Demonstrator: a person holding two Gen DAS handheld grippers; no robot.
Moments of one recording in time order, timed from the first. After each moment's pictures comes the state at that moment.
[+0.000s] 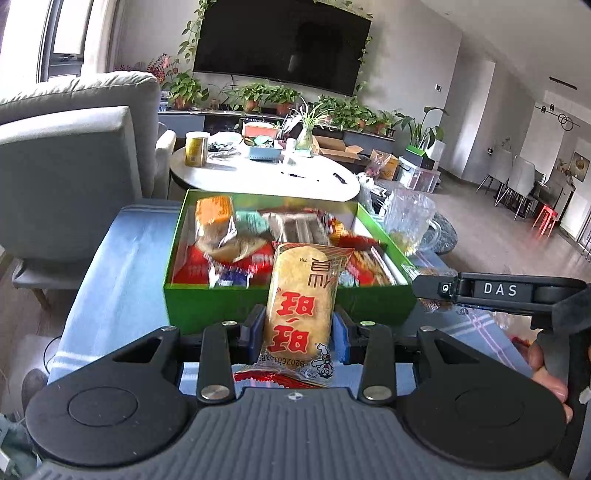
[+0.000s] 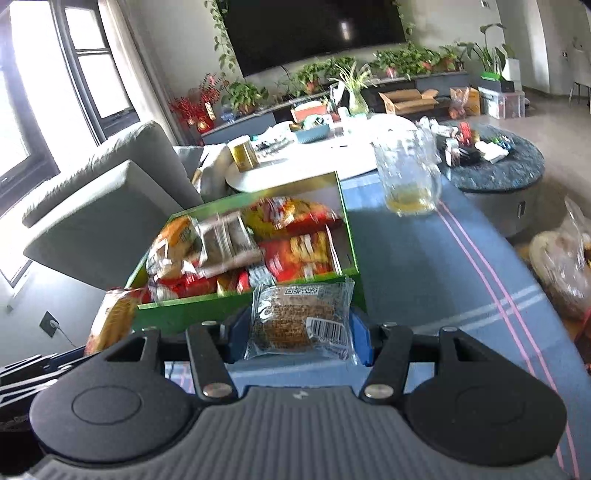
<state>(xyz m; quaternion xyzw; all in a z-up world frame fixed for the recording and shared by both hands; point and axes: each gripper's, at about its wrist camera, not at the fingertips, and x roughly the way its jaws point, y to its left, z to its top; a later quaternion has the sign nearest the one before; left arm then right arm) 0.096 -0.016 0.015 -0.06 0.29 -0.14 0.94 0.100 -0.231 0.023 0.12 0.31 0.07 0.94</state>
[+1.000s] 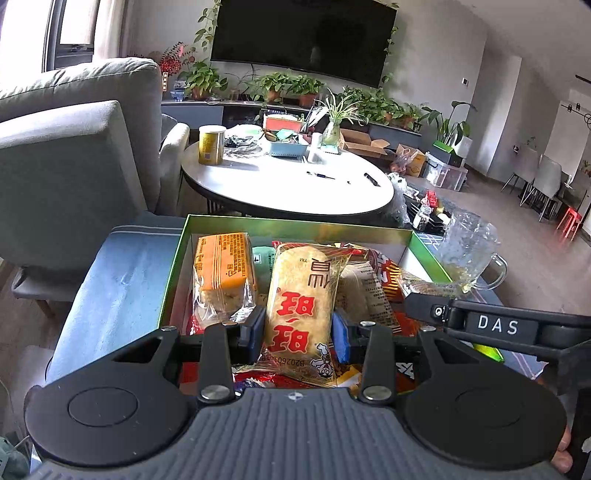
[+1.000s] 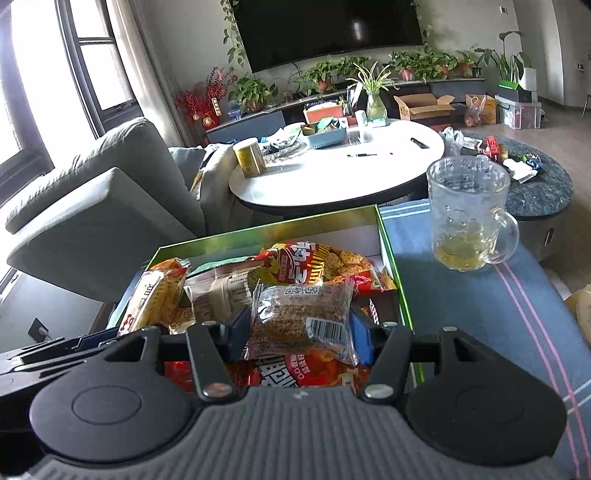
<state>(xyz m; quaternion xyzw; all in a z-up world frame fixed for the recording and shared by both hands) 0.205 -0.023 0.004 -0.05 0.31 -0.11 0.94 0.188 -0.203 0.014 0.11 0.33 0.07 0.94</state>
